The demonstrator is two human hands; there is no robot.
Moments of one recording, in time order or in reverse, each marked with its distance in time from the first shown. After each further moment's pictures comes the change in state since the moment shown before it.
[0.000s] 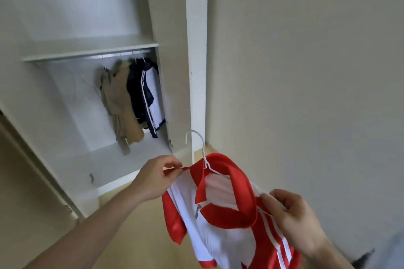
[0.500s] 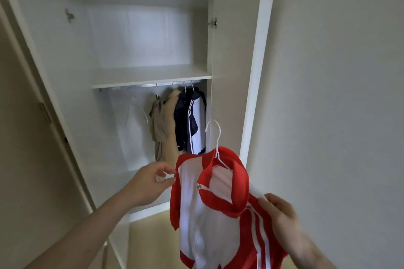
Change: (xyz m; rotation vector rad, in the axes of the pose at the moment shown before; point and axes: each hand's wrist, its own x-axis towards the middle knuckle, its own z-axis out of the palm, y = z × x) left_hand 0.084 -0.141 -0.184 0.000 0.183 -0.183; right_hand 0.190 -0.135 0.172 0.272 -0.199 0.008
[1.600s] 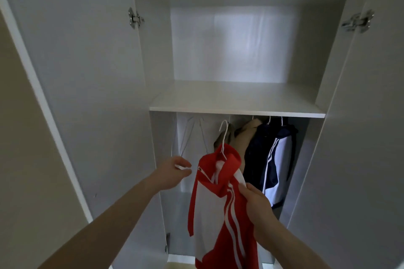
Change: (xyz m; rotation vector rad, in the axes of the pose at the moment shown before) left_hand 0.357 -0.209 -0.144 -0.109 0.273 -0.420; right_hand 0.449 -0.140 0.312 0.182 -0.412 0.130
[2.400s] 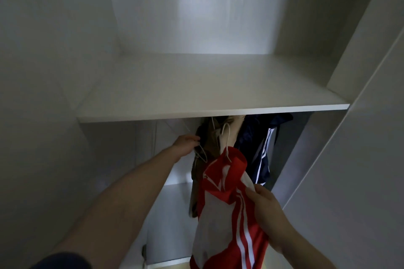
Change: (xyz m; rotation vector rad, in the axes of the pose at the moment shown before) left_hand 0.358 -0.023 0.085 -0.214 -0.306 -0.133; right_hand 0.200 -0.018 0.024 -0.179 0.221 0.160
